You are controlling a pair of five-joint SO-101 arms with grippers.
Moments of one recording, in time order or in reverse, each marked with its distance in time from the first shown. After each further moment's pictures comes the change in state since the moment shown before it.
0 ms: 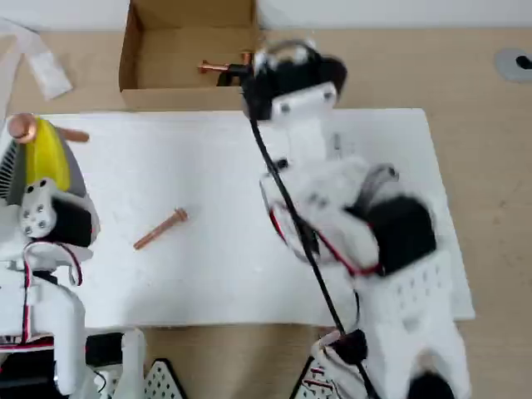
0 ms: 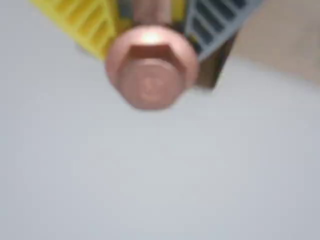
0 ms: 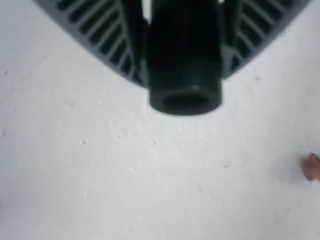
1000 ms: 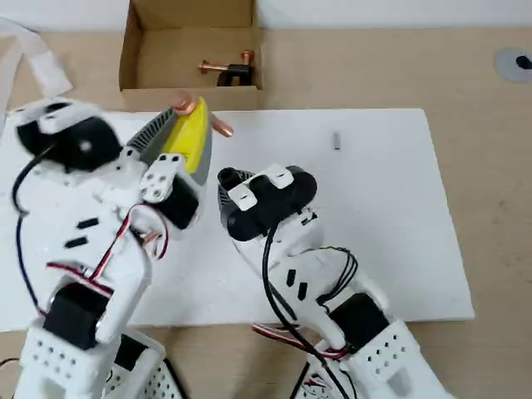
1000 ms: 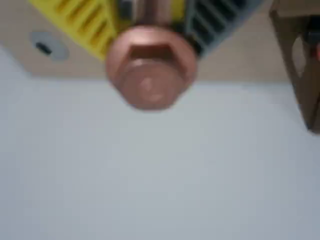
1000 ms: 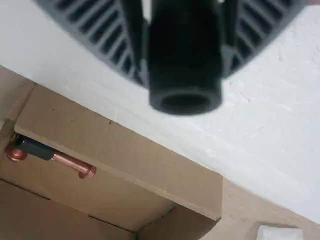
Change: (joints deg) left arm 32.4 13.0 5.8 -14.3 -1.8; right arm -9.8 -40.2 68.5 -64.7 10.5
